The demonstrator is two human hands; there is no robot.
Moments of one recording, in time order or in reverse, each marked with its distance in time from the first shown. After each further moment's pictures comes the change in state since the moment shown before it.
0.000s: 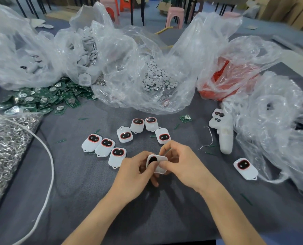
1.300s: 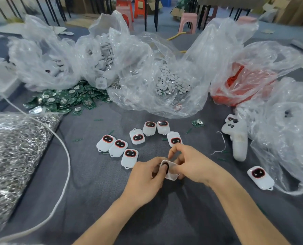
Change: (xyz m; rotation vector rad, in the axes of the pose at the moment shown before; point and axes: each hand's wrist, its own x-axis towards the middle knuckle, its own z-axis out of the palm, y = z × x) left_hand -0.003 -0.008 0.003 0.242 0.066 0.094; right_hand 0.019 -0.009 -0.007 -0.220 -0.207 0.139
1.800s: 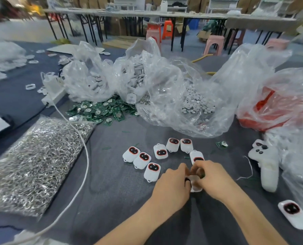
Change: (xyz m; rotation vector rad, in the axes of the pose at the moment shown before) left_hand 0.023 0.017 0.006 0.391 -0.058 -0.196; right_hand 0.014 -0.010 0.001 -0.441 0.177 0.012
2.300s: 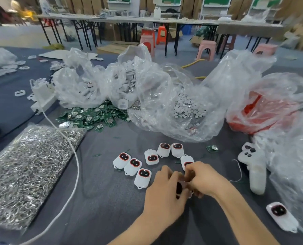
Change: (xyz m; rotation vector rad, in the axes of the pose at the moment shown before) left_hand -0.005 -0.005 0.019 0.113 0.202 0.117; right_hand 0.014 0.001 -0.013 0.094 -0.158 0.065
